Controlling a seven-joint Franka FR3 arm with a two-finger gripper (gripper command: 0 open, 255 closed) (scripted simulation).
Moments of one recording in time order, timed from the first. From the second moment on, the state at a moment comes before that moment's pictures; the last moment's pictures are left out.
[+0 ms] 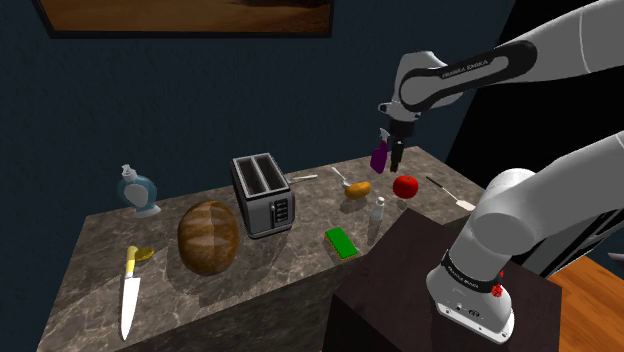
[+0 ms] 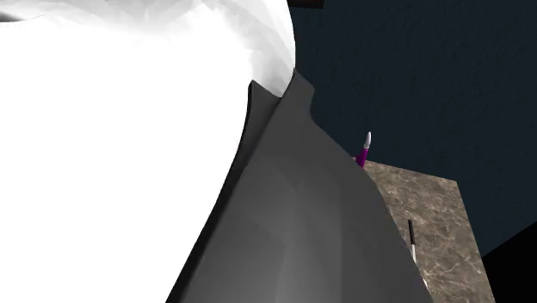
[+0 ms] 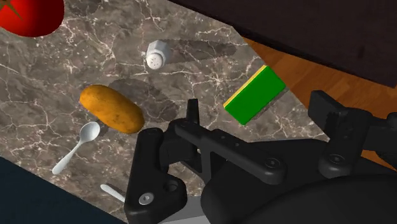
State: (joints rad) arm -0.01 -0.56 -0.38 -2.67 -0.19 2.03 -0.65
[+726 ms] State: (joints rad) arm 0.08 -0.08 -0.60 -2.55 -0.09 2.39 -1.16
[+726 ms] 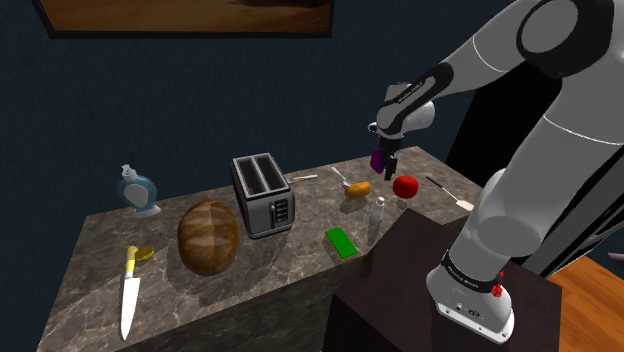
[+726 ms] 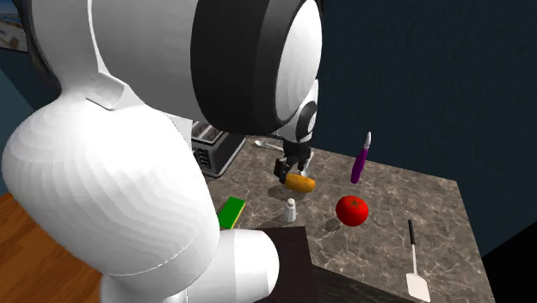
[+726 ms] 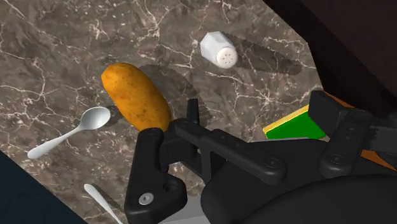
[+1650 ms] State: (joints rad) arm -0.12 0.56 -0.40 -2.14 0.32 2.59 -1.83
